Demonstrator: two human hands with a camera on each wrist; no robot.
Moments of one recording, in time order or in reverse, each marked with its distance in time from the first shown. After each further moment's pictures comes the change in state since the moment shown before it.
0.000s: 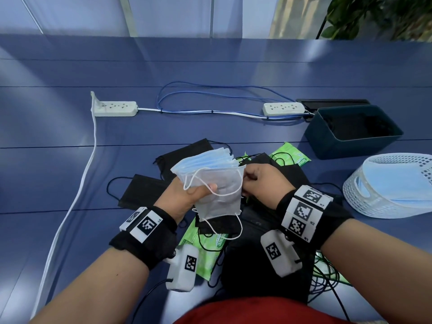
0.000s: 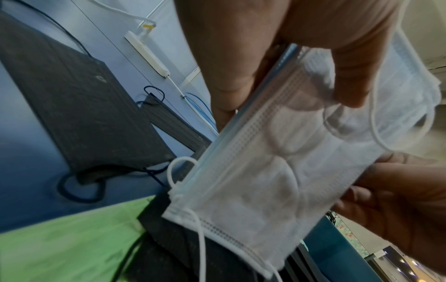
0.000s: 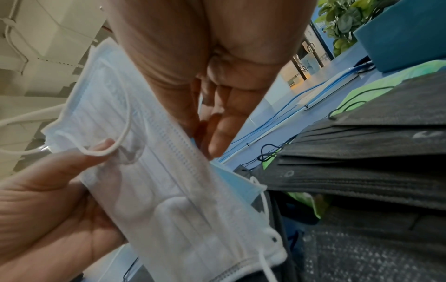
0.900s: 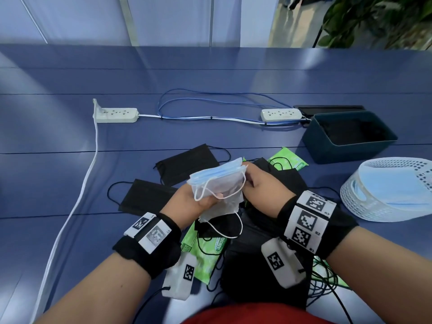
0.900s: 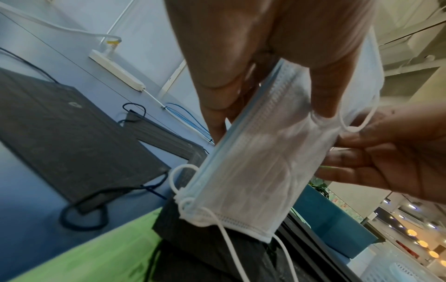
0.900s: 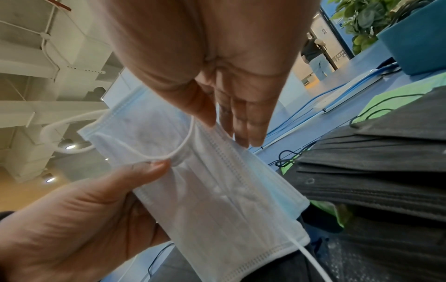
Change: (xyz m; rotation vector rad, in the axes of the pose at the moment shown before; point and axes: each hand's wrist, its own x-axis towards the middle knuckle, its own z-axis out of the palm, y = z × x) left_hand -0.001 -0.004 0.007 0.396 0.003 0.036; right_hand -0.014 -0.011 -0.006 -0.076 -0.038 -0.090
